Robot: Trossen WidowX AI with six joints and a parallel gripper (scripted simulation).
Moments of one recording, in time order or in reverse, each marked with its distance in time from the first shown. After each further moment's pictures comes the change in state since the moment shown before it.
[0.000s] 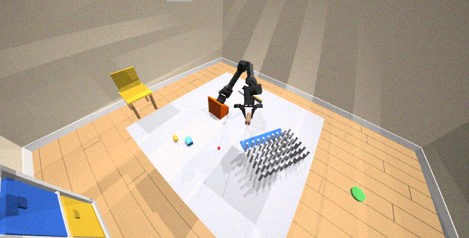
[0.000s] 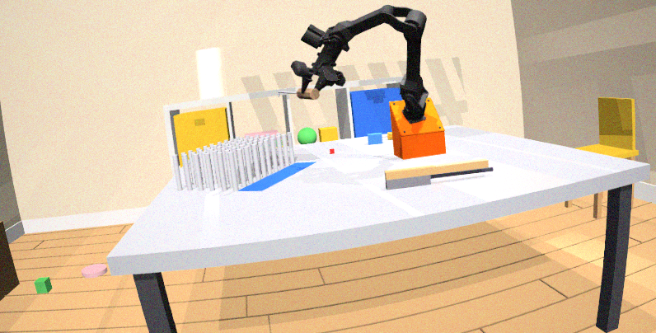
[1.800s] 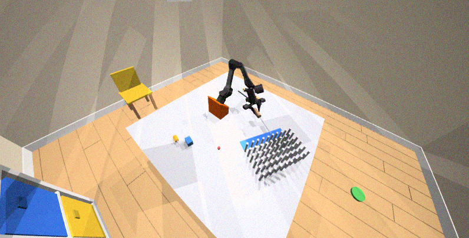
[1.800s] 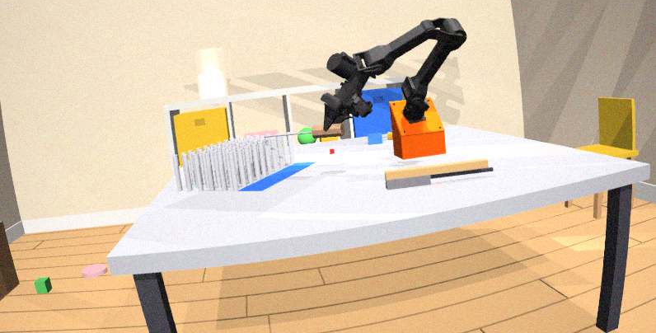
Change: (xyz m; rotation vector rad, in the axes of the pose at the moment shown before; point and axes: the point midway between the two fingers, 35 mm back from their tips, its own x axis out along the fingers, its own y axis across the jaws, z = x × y) arm -0.019 -0.021 0.214 -0.499 -0.257 -0.309
